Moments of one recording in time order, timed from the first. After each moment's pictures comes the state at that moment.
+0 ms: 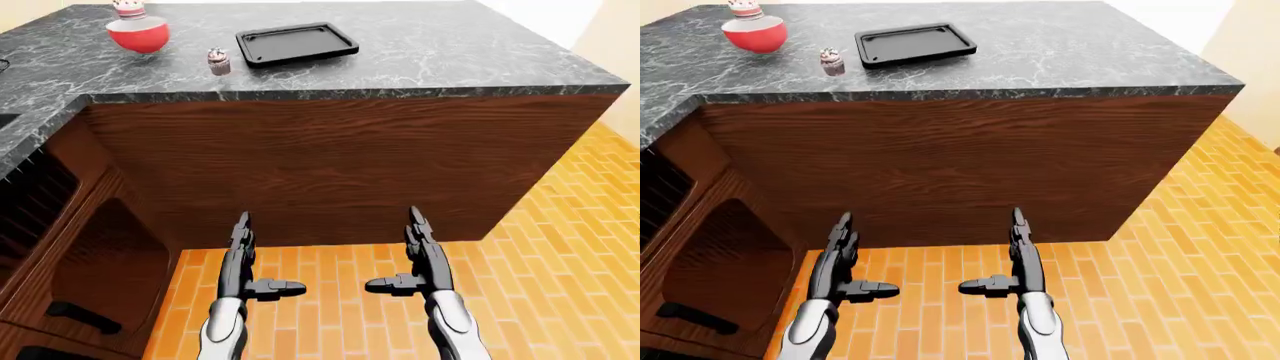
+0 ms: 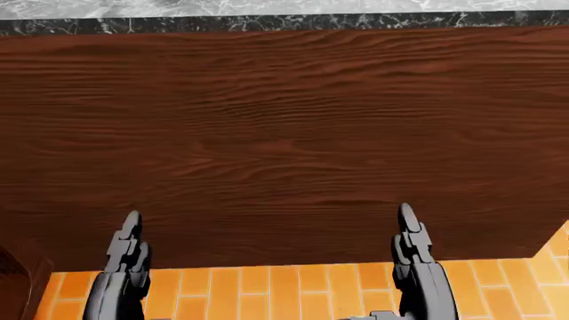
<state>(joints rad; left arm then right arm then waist) 0.03 0.02 0.04 0.09 -0.01 0.06 -0.04 0.03 -0.01 -0.04 0.09 0.01 0.06 0.04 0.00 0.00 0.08</state>
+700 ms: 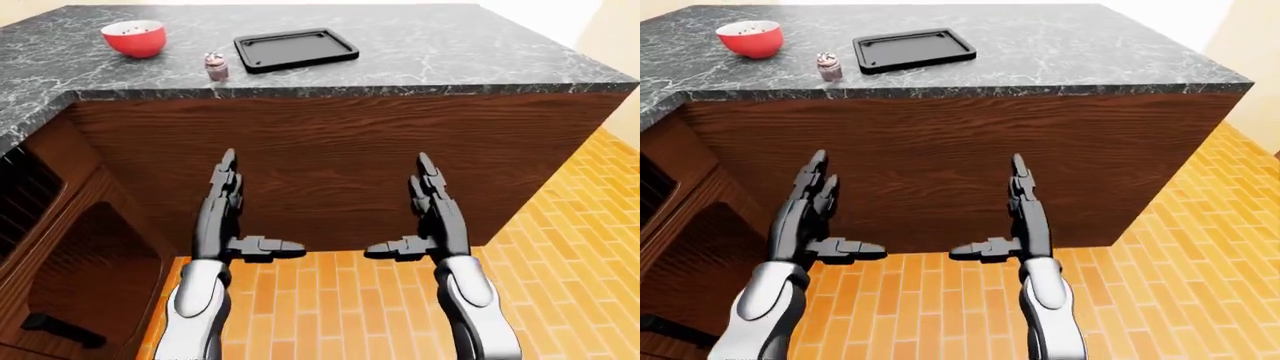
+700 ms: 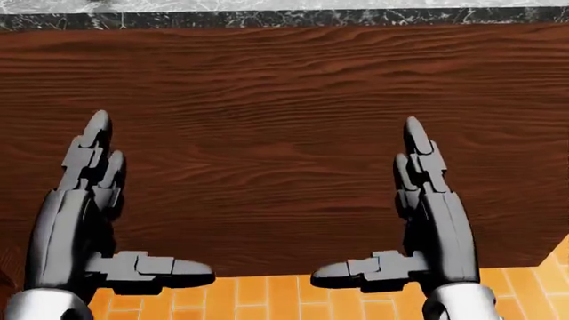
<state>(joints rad) -0.08 0.03 0.04 -0.55 0.02 0.58 -0.05 -0.06 -0.02 -0.02 -0.36 0.00 0.35 0.04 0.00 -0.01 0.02</state>
